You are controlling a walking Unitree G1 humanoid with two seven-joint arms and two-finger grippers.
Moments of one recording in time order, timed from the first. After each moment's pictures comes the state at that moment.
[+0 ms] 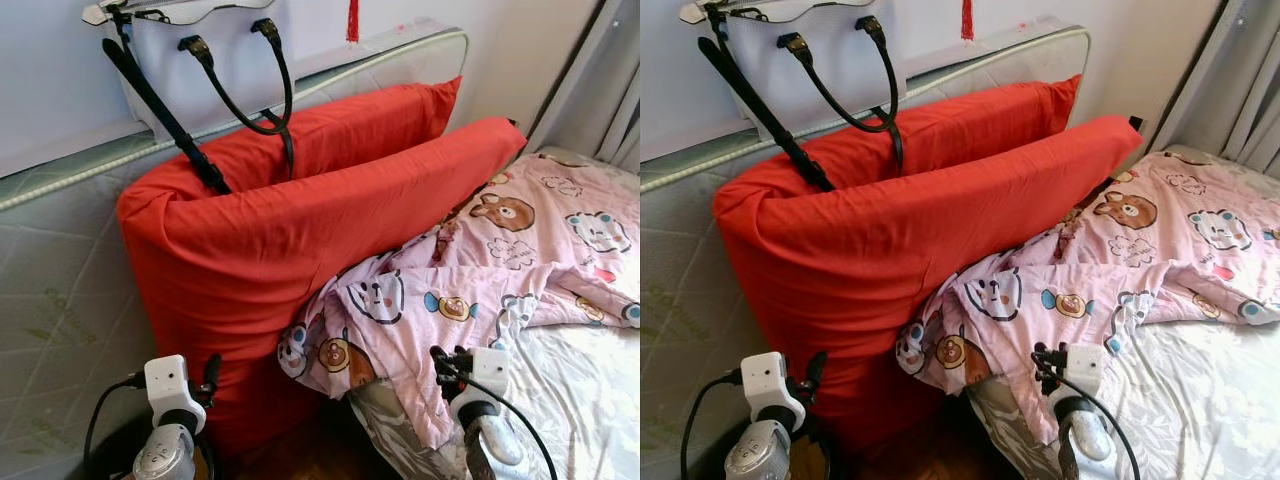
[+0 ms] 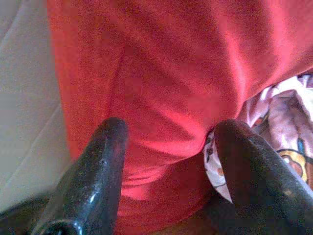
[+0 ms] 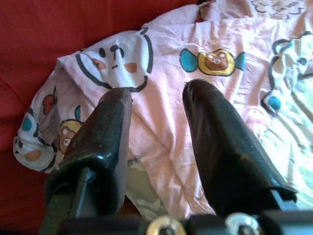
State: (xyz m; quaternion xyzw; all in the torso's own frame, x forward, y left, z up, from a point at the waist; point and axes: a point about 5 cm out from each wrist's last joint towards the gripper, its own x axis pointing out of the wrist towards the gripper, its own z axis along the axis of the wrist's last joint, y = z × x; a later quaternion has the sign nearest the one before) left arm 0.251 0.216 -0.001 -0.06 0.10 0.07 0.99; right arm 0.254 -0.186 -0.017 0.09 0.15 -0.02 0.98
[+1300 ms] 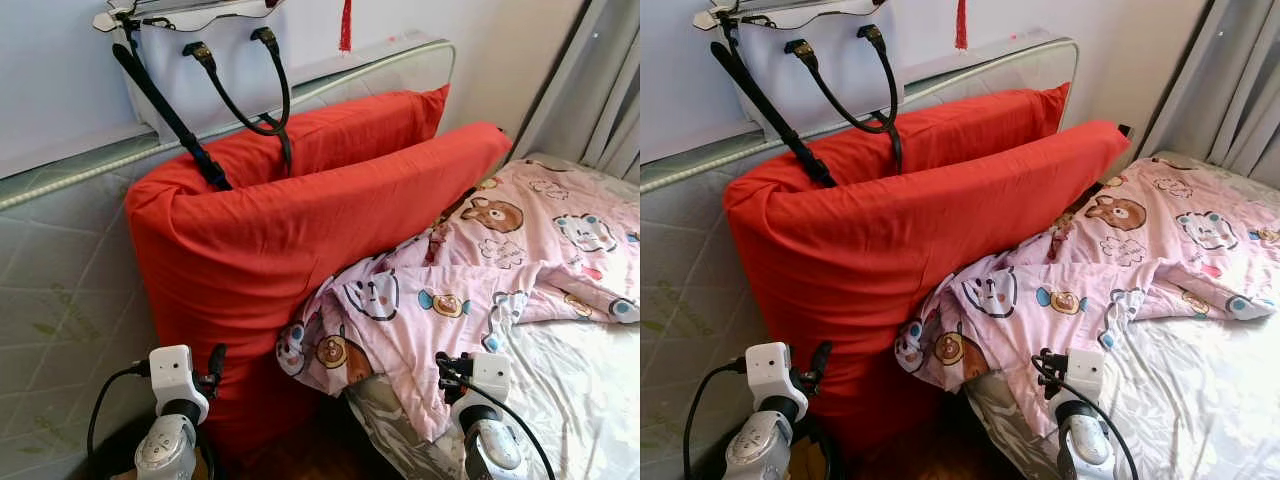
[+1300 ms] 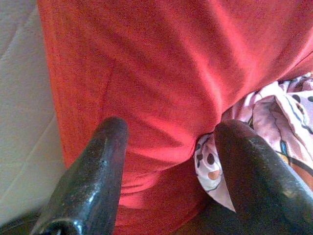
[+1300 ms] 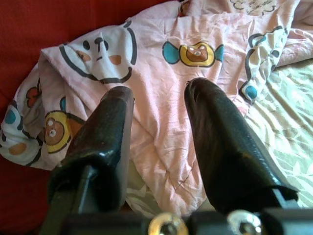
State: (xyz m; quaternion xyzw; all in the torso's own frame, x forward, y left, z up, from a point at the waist) left arm 0.257 0.212 0.009 -0.05 0.09 0.05 0.99; right arm 0.254 -0.187 -0.020 0.07 0.17 -0.05 0.98
